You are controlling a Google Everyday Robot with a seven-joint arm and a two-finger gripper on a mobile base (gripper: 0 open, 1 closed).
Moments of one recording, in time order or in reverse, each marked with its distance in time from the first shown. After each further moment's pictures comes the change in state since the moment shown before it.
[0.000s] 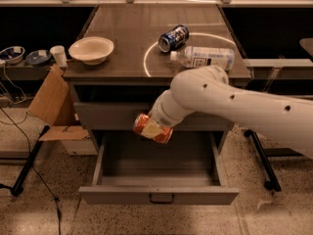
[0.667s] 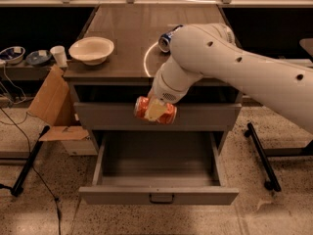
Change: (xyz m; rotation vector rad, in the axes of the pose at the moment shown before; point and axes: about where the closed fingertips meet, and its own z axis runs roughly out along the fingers) arm -0.036 -0.024 -0.064 -0.049 0.054 -0.184
